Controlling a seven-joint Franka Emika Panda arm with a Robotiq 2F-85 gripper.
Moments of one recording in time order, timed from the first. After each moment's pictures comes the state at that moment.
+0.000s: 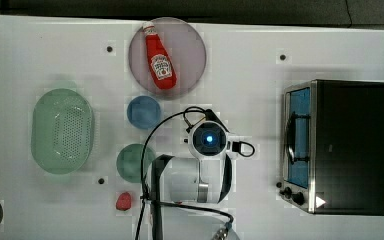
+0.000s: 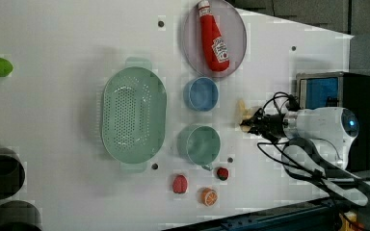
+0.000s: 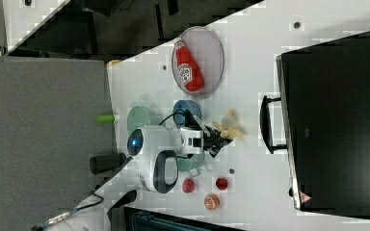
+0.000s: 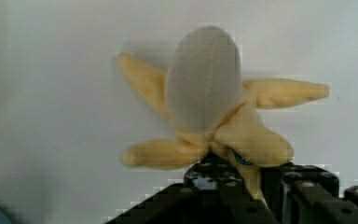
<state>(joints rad) -0.02 0.30 -0.03 -2.47 0.01 1.11 0.06</state>
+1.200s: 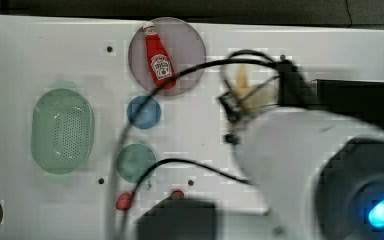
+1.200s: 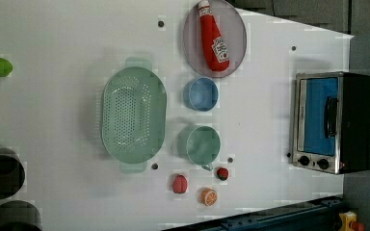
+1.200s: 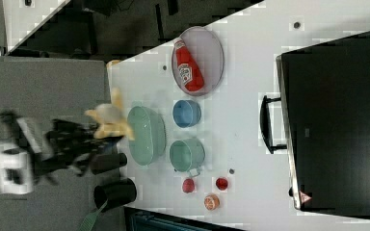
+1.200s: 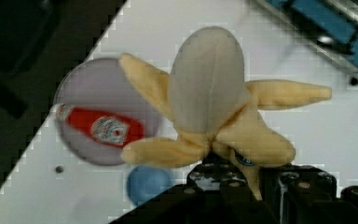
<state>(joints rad) -0.02 -0.25 -0.13 -1.88 0.01 0.19 0.05</state>
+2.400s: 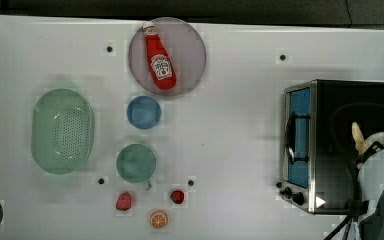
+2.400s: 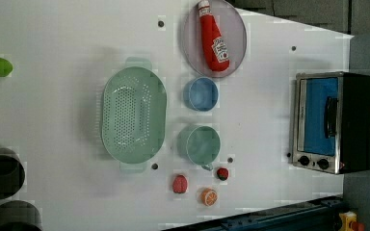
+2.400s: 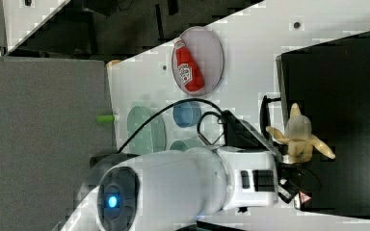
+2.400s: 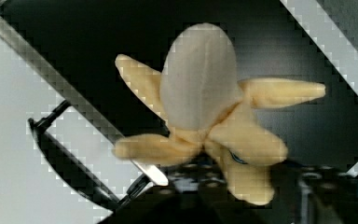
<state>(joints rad) -0.09 0.11 -0.65 -1.91 0.00 0.43 -0.75</state>
